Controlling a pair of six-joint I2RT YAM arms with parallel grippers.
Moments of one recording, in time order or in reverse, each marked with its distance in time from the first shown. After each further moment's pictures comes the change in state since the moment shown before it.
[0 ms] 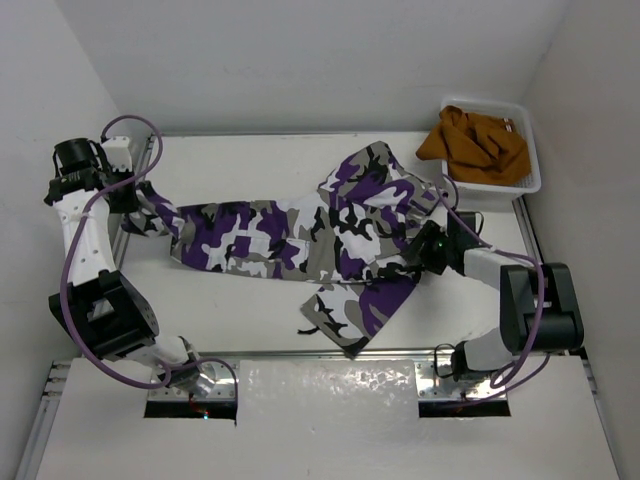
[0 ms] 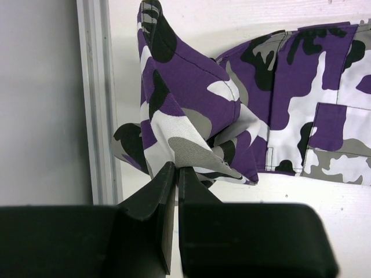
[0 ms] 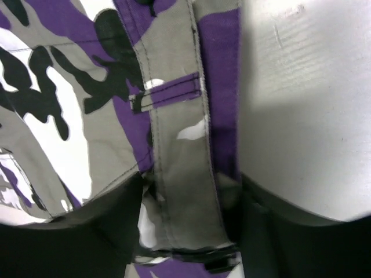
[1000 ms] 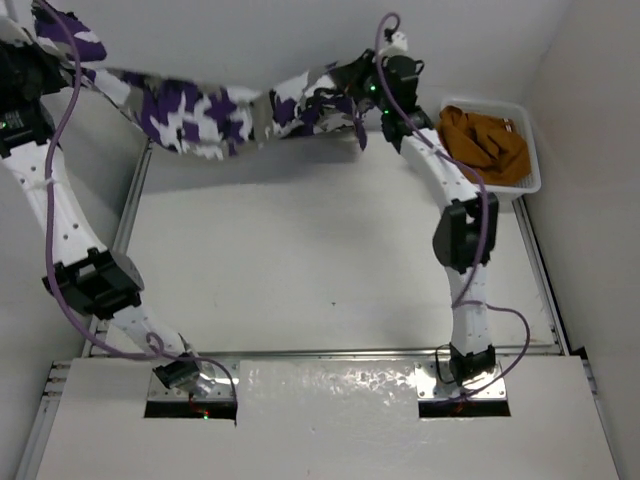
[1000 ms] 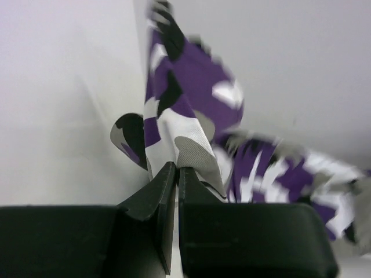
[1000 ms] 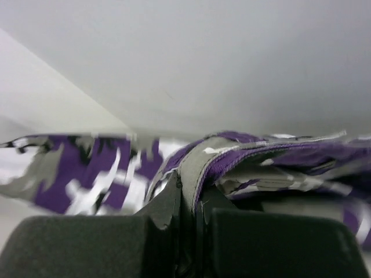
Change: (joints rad) left arm 0.051 0.383 0.896 0.303 0.052 -0.394; right arm 0.298 0.834 1.682 0.071 0.044 -0.022
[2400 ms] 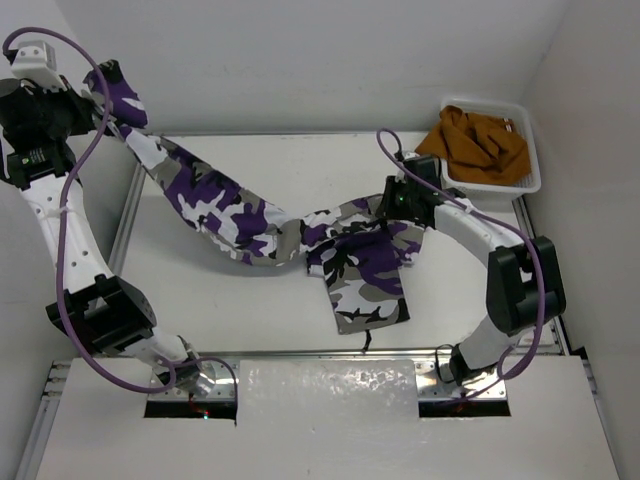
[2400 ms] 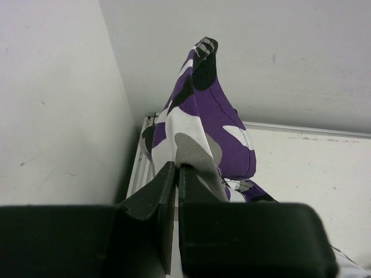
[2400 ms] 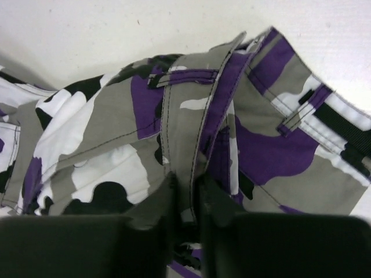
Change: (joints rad) left arm 0.016 -0.338 -0.550 0.148 0.097 0.056; right arm -0.029 -0.689 -1.148 -0.332 0.082 -0.255
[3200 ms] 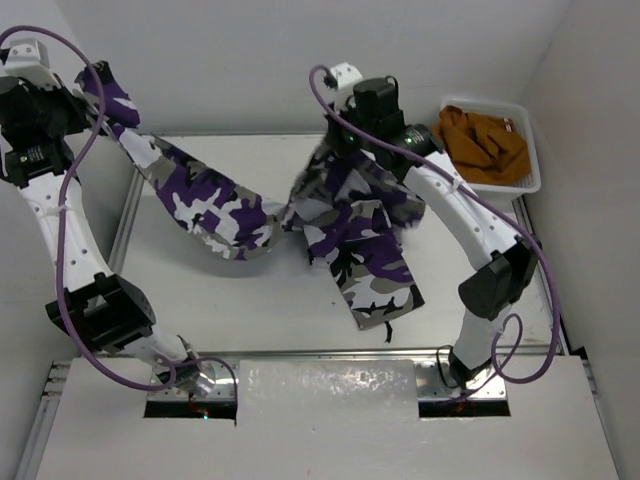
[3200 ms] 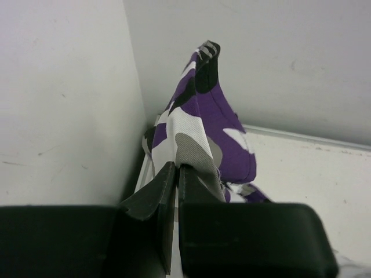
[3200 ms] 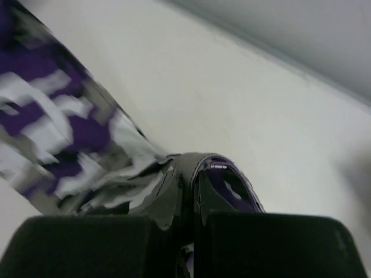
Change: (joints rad) left arm 0.001 0.003 0.006 -0.008 -0.069 -0.012; right arm 0.267 0.146 0.785 -0.385 0.185 -0.351
